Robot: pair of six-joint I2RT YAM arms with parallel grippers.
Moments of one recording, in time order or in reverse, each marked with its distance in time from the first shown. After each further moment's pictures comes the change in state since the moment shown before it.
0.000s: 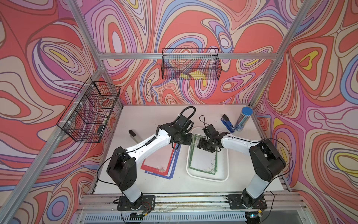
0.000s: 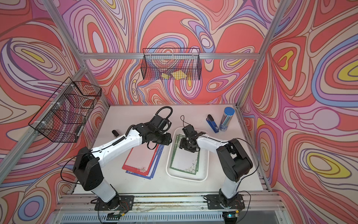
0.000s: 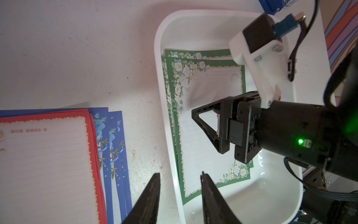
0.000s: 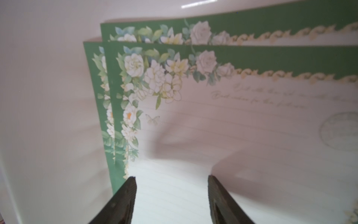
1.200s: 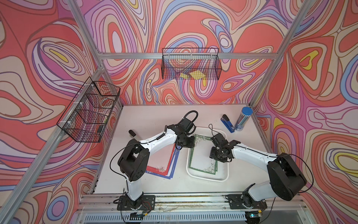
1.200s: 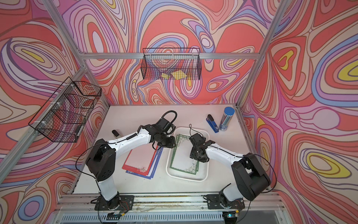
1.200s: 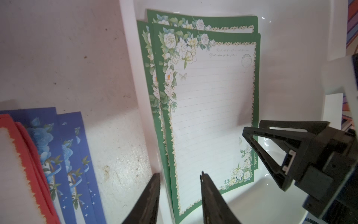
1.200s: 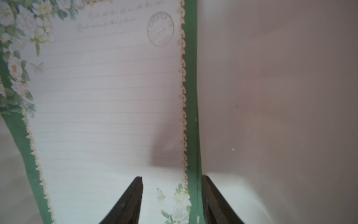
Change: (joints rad) left arm 0.013 0.163 -0.006 0.071 0.142 -0.004; right arm 0.000 -0.264 -0.247 -0.158 0.170 0.079
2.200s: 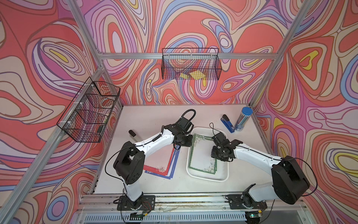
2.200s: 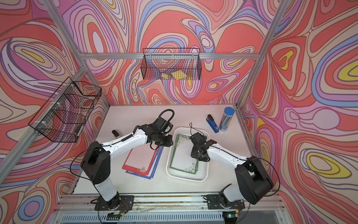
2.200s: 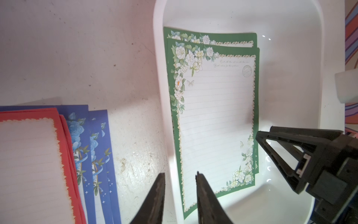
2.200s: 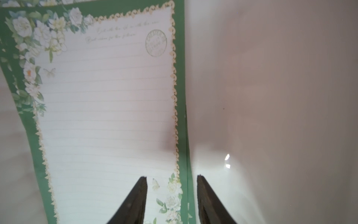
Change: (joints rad) left arm 0.011 -0.062 -0.024 -0.006 -0.070 -0.019; right arm 0.000 -0.044 0.021 -0.051 0.027 -0.014
